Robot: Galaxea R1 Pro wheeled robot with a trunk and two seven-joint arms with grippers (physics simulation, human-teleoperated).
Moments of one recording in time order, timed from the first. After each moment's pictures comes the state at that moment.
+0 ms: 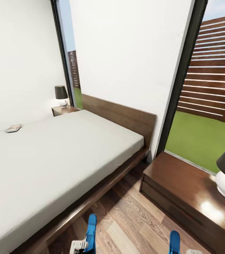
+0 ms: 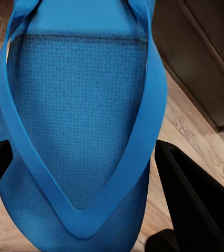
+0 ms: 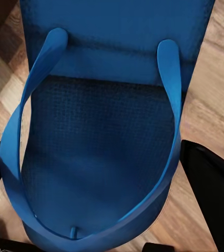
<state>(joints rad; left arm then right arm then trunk) -0.32 0.00 -0.08 -0.27 0.28 -0.12 -0.60 -0.37 -0.27 0.01 -0.10 -0.28 -0.08 0.63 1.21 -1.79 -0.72</state>
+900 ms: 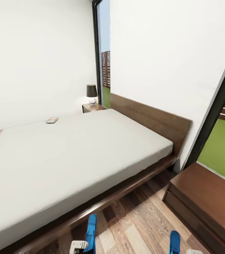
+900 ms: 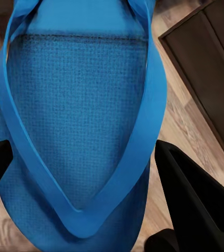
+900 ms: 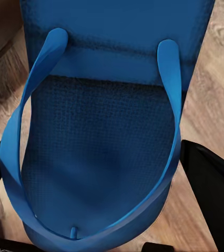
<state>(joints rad) -0.32 0.00 -0.08 -0.27 0.28 -0.12 -0.60 -0.37 -0.27 0.01 -0.10 -0.28 -0.08 0.63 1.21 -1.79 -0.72</state>
